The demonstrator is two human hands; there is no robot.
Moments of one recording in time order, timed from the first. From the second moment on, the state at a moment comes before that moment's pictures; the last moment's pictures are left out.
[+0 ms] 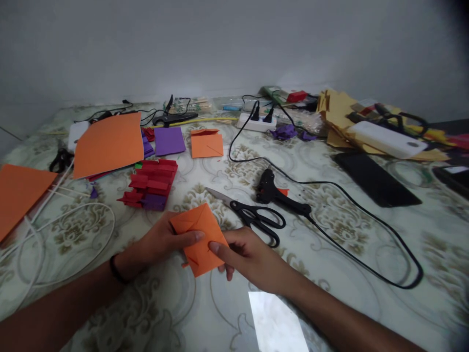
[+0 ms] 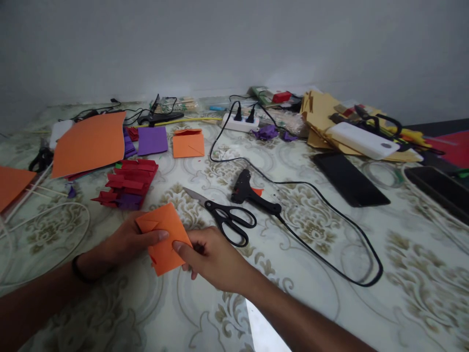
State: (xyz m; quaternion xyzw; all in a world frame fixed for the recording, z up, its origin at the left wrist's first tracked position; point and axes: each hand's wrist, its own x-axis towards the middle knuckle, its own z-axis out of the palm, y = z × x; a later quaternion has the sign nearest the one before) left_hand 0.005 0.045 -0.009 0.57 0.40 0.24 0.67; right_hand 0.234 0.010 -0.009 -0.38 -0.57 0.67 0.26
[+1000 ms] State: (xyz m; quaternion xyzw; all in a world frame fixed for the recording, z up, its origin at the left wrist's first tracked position) left_hand 0.003 0.043 -0.002 0.60 0.41 0.19 0.66; right_hand 0.236 0.009 -0.020 -0.37 -0.61 0.66 0.24
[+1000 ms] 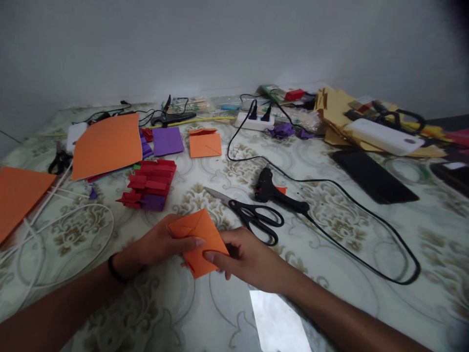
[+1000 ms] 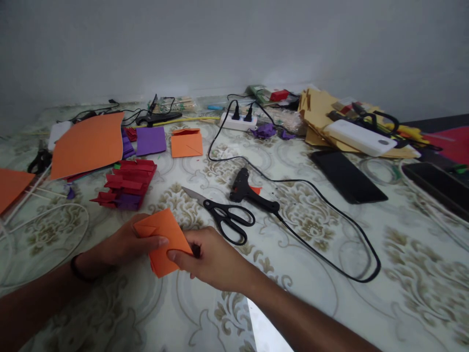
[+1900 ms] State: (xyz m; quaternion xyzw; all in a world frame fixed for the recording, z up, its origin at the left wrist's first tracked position) left_hand 0.008 0.044 0.006 0.65 0.39 0.16 0.63; right_hand 0.234 0.008 -0.012 -0.39 -0.62 0.64 0.25
